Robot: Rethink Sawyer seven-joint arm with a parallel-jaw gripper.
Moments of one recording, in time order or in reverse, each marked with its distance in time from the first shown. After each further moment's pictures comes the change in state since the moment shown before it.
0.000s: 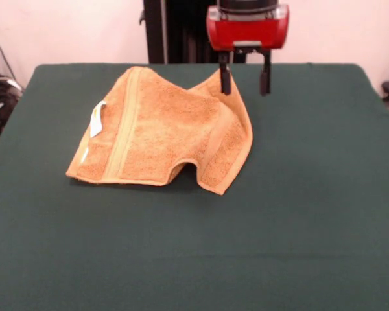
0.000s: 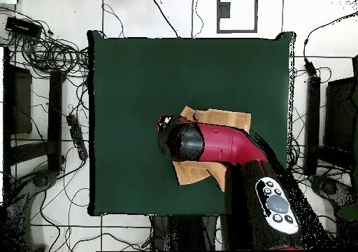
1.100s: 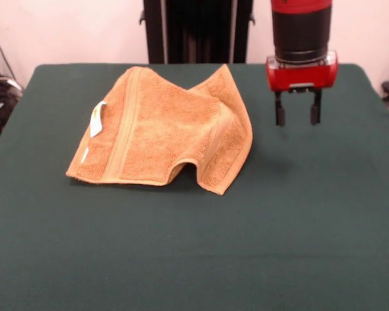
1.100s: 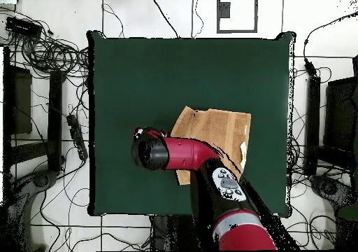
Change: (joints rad) arm 0.125 0.160 -0.014 0.069 0.073 -0.250 0.000
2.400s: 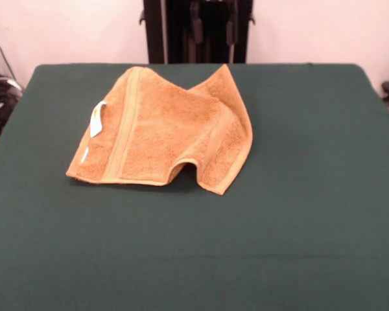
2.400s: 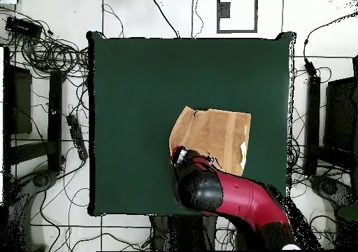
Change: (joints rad) arm -0.237 -0.381 -0.010 0.277 -0.001 0.085 0.000
